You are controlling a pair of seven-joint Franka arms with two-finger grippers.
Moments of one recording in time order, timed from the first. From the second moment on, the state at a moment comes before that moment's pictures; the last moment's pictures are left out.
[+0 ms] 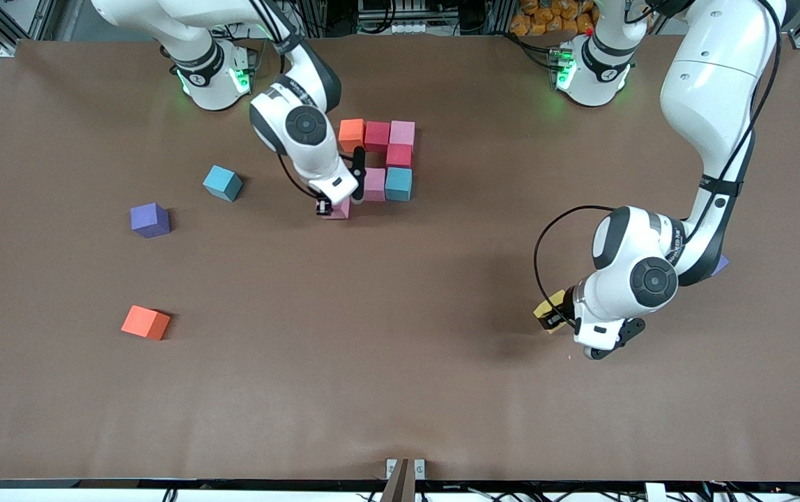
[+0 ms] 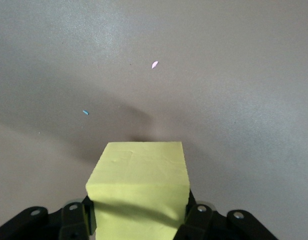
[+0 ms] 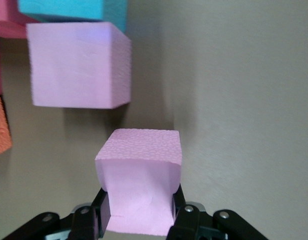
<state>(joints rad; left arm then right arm) -0.08 0.68 -0.23 -1.56 0.05 2.18 -0.83 0.59 0.29 0.17 -2.24 -0.06 2.41 -0.76</state>
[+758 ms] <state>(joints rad) -0.08 0.68 -0.23 -1.56 0.05 2.18 -0.82 0.59 0.29 0.25 -2.28 -0.06 2.42 -0.66</state>
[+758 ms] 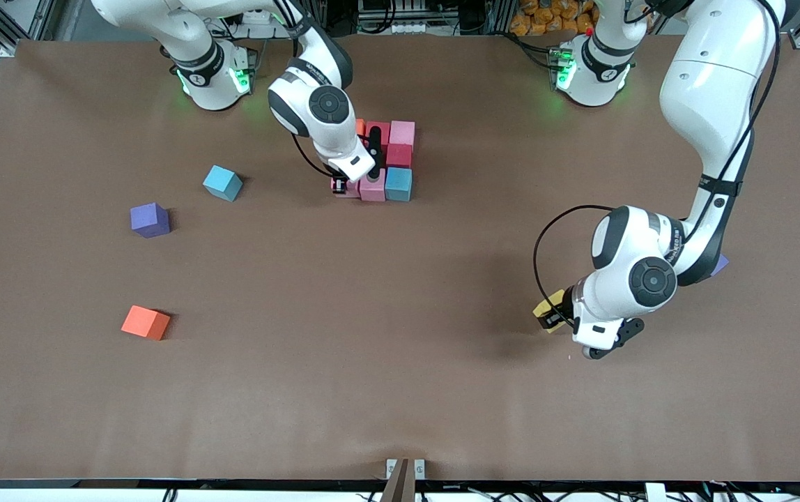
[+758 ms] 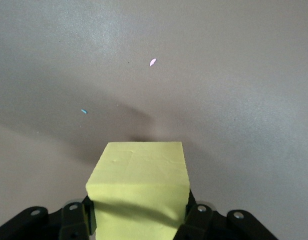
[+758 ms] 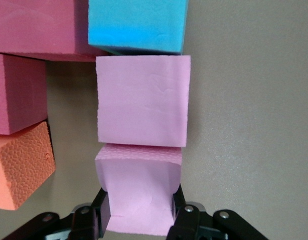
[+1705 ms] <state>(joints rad) -0.08 0.68 -0.23 -1.56 0.05 2.18 -0.82 0.59 0.29 0.25 -2.29 -0.10 2.45 -0.64</state>
